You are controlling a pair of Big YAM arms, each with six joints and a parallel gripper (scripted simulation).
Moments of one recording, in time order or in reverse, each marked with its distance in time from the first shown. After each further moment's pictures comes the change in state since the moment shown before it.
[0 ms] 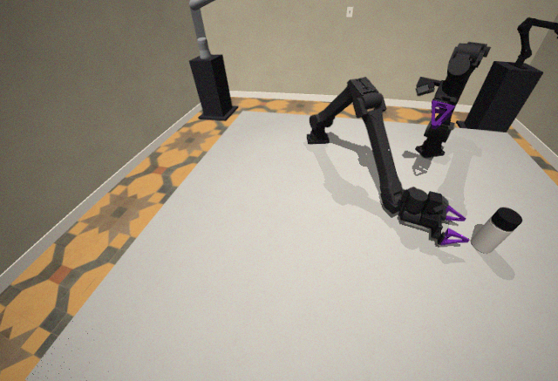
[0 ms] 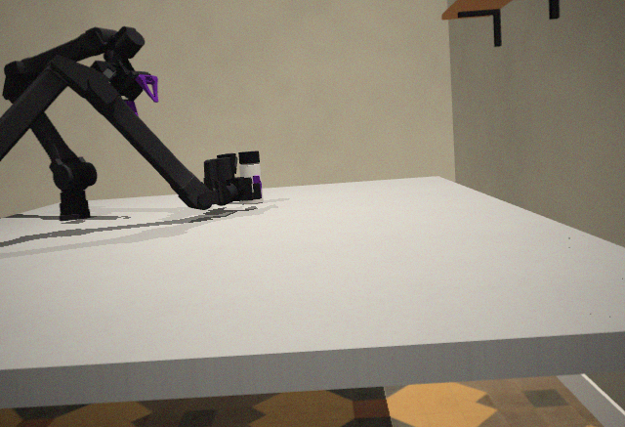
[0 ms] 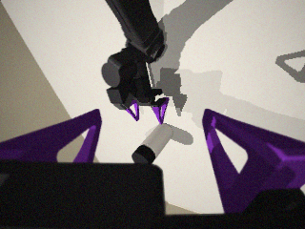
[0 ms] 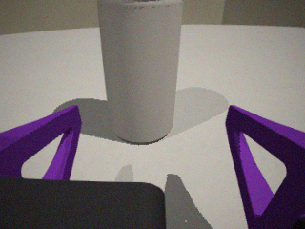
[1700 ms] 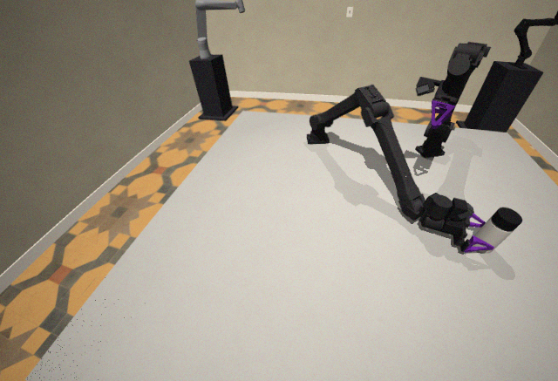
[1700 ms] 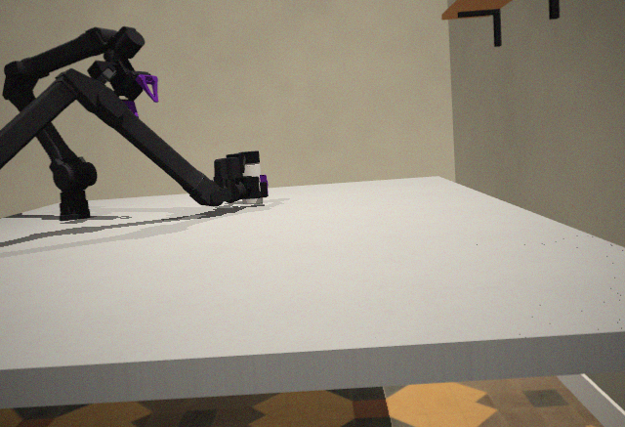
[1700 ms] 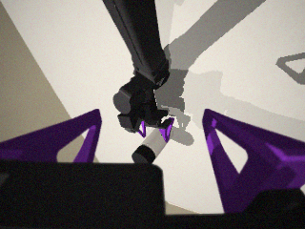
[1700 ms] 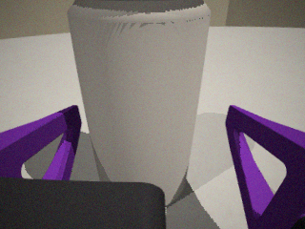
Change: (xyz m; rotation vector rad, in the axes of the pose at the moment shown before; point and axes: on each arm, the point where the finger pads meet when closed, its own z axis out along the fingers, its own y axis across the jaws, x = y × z) left arm 0.000 0.000 0.000 0.000 0.000 0.000; right arm 0.006 0.004 0.072 -0.004 0.008 0.009
